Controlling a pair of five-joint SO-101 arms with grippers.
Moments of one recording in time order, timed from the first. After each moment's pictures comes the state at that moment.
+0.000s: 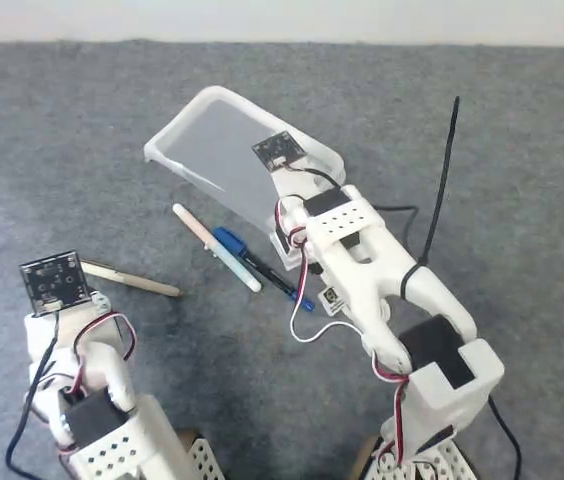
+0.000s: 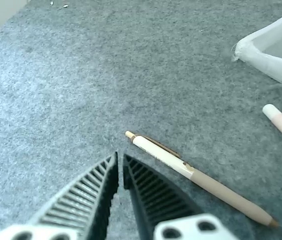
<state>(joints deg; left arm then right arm) -37.3 -103.3 92.1 58.3 -7.3 -30.5 11.1 15.4 57.7 2.2</state>
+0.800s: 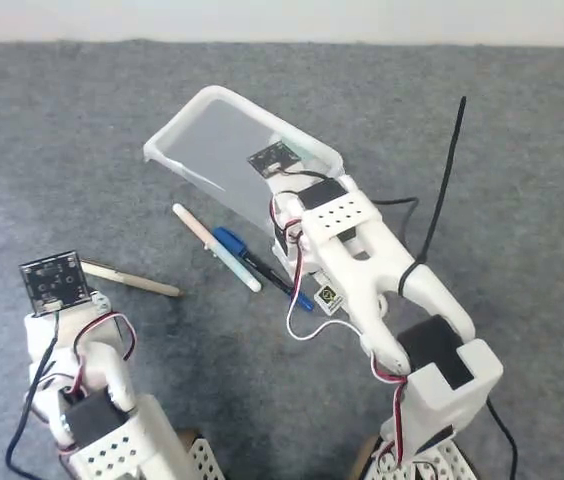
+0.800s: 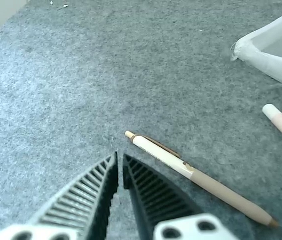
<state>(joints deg) -37.3 -103.3 92.1 58.3 -7.3 -31.0 11.1 11.3 69.9 4.7</state>
